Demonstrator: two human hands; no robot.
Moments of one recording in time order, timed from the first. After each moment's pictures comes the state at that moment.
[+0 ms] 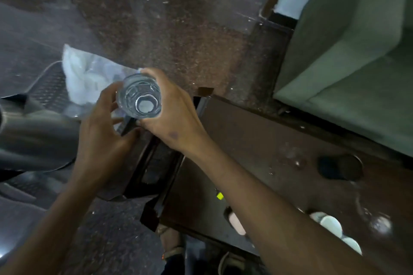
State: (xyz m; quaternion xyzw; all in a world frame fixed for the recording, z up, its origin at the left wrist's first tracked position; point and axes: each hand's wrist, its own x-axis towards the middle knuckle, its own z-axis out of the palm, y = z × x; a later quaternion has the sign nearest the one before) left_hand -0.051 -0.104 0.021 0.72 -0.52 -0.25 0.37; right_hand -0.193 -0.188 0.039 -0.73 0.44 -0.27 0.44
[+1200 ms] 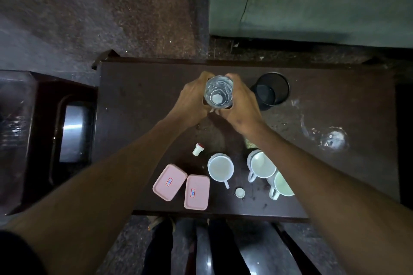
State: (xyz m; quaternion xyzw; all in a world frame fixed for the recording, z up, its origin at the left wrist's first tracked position) left_hand -0.452 -0.198 -0.144 0.55 -0.73 -0.38 0.12; right_hand -0.613 -0.160 -0.146 -0.59 0.69 -0.22 0.37
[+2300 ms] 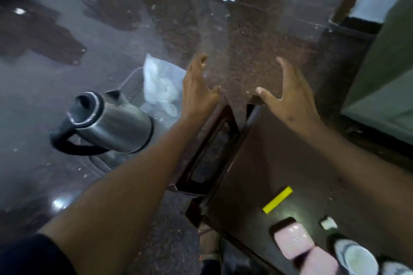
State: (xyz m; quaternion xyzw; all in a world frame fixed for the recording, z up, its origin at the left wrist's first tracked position) left_hand -0.075 -0.206 0.000 0.77 -0.49 -0.13 0.39; right_hand -0.288 -0.268 0.000 -0.78 0.52 -0.22 0.28
